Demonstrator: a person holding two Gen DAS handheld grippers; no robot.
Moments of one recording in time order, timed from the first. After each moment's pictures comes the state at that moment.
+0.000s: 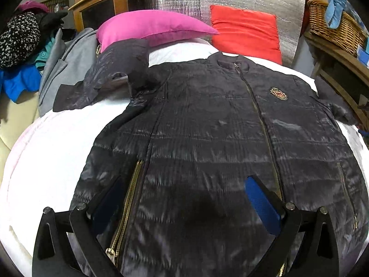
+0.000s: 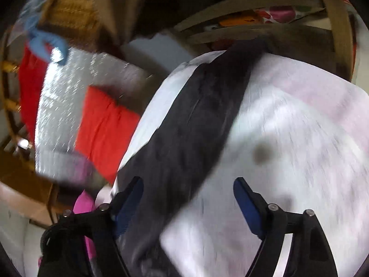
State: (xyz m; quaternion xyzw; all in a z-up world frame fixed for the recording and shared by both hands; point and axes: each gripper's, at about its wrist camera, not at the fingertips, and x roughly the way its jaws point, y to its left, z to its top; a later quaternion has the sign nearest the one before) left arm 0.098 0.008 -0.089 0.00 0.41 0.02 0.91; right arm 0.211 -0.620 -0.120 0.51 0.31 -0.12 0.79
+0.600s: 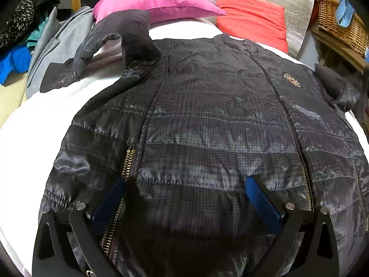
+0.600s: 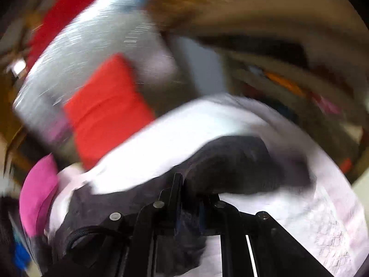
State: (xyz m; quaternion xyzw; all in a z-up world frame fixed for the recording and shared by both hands) left arm 0.118 0.021 -0.131 -0.03 0.45 0.01 0.89; right arm 0.289 -0.498 0.007 0.23 0.31 -0.08 0.92
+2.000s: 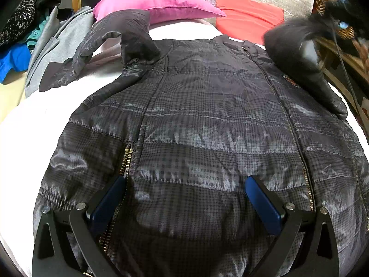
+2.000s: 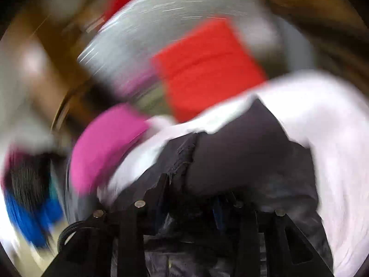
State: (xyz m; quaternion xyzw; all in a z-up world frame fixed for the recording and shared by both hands) left arm 0.115 0.021 -0.132 -0.03 0.44 0.01 0.90; right arm 0.279 -0.252 0.027 0.16 0.35 0.14 0.91
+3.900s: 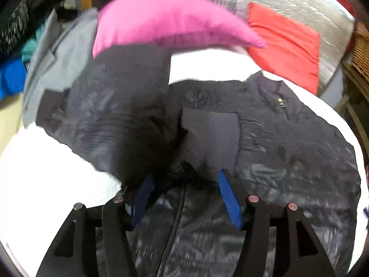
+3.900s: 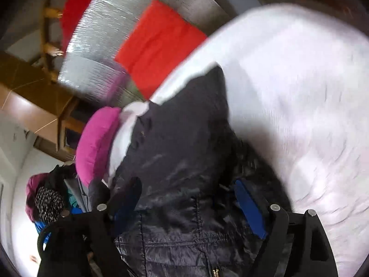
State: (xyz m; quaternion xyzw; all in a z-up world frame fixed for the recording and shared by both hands) left arm 0.278 0.040 -0.075 -0.06 0.44 0.06 0.90; right arm 0.170 -0.417 -0.049 0.37 0.37 0.06 0.85
